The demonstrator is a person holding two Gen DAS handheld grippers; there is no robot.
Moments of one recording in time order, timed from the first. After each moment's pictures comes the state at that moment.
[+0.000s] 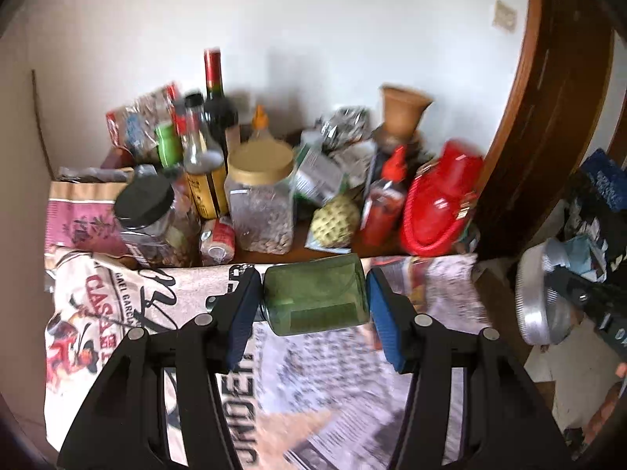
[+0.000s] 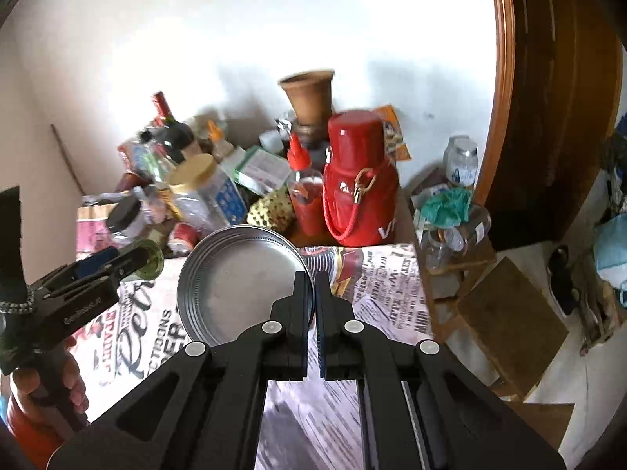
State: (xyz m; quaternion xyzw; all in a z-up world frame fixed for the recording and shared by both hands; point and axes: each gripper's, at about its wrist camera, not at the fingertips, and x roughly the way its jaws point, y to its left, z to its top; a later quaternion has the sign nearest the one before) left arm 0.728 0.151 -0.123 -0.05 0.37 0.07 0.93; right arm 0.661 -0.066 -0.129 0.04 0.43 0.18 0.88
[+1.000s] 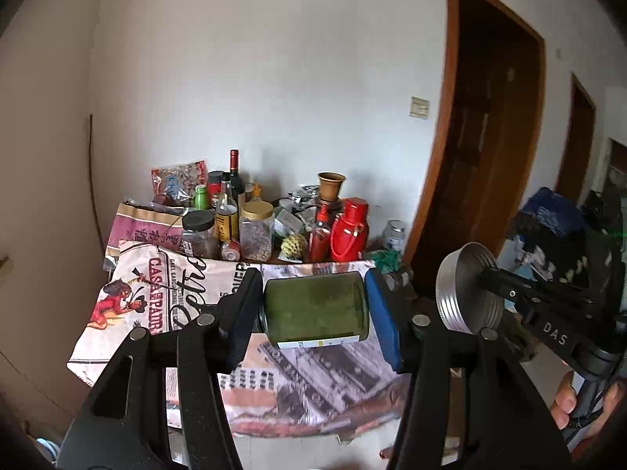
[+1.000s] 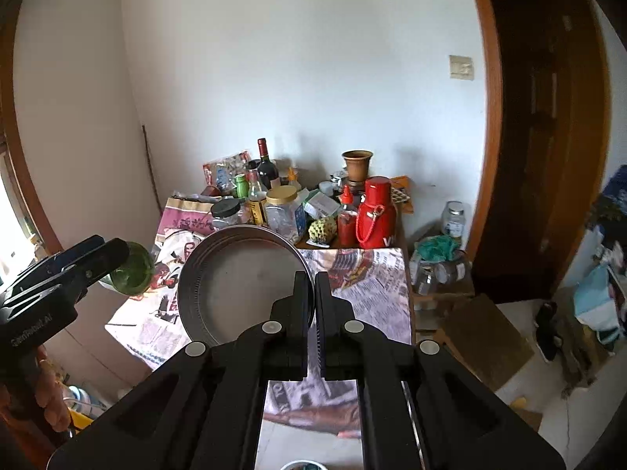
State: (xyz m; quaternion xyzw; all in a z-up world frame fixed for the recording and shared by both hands) left arm 0.408 0.062 -0.006 -0.06 0.22 0.04 0.97; right arm 0.425 -0.105 -0.020 0.01 0.31 0.24 0.92
